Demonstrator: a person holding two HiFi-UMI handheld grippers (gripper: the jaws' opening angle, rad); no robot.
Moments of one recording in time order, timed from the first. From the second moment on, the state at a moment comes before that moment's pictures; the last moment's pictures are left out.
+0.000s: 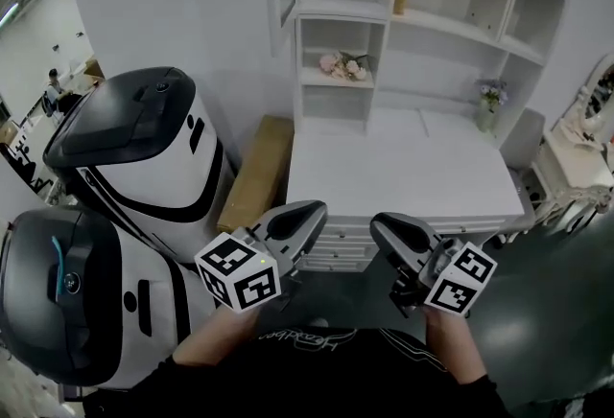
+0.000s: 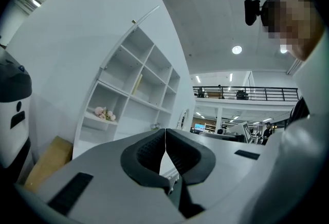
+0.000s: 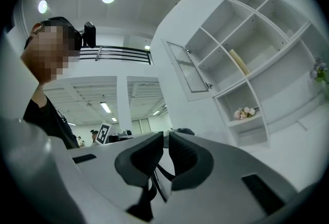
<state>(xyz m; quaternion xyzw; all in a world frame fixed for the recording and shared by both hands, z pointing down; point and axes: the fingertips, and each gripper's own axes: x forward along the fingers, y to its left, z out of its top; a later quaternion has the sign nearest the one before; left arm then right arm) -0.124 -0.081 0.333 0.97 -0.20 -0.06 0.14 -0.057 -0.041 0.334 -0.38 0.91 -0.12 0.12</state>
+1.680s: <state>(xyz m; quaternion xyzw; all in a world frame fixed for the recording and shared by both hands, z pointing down) -0.147 -0.375 0.204 0.94 -0.31 -0.10 -0.07 -0.022 -0.219 0.332 -0.41 0.90 -0.11 0.09</state>
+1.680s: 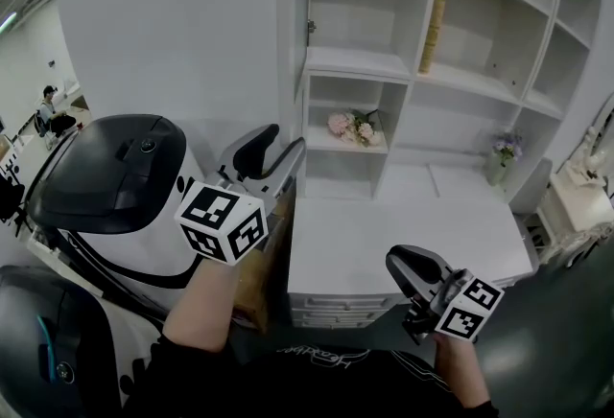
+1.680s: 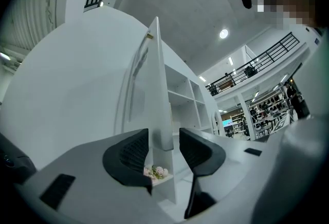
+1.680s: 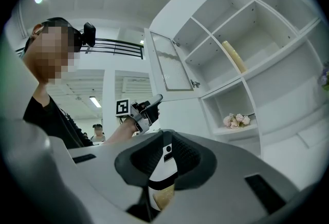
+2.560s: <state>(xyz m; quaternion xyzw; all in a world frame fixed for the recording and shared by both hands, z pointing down) -0.130 -0.379 0.200 0.93 -0.34 -0.11 -0.09 -0.007 -0.233 0.343 -0.42 0.90 -0.12 0.09</state>
